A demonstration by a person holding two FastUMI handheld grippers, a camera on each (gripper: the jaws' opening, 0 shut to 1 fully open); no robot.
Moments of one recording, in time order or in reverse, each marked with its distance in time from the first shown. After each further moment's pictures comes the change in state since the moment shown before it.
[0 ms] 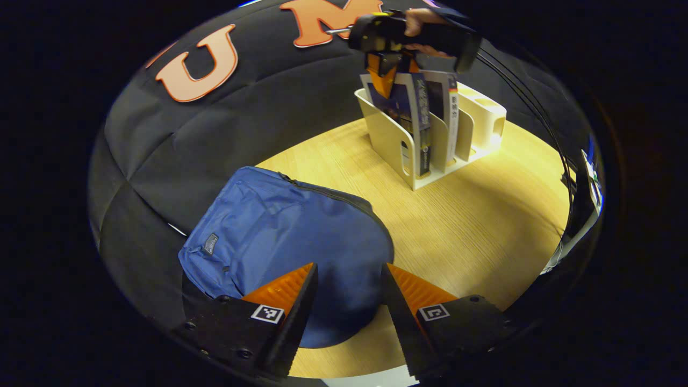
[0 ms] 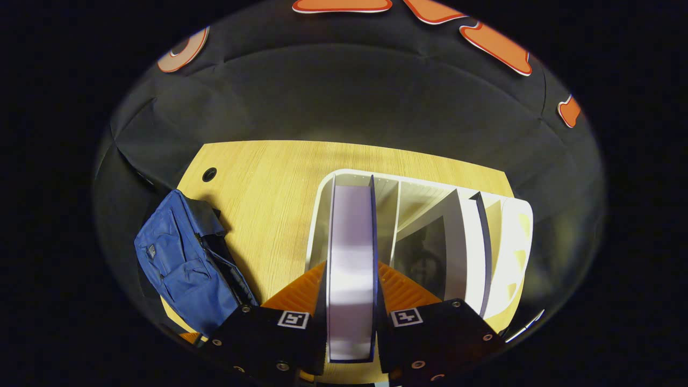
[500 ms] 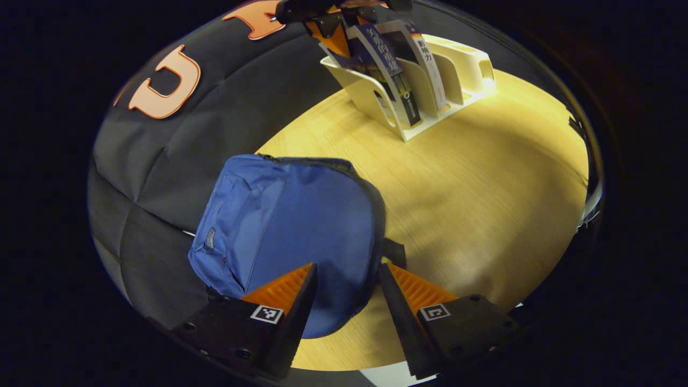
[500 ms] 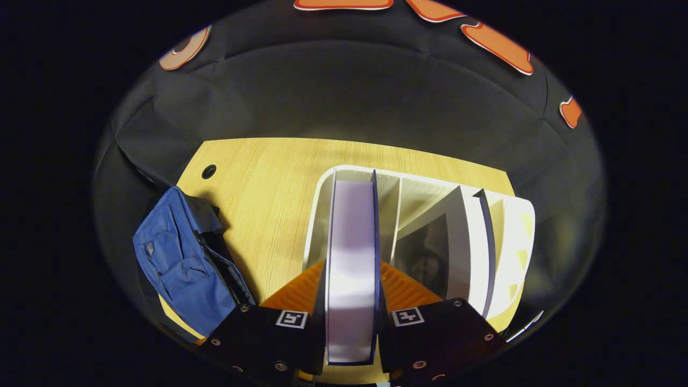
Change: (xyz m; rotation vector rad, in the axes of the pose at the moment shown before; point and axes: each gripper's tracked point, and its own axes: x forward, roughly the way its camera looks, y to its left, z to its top) left arm 0.031 -0.014 -0.041 0.166 0.167 0.140; right arm 0.005 0.000 -0.004 -0.009 0.011 0.004
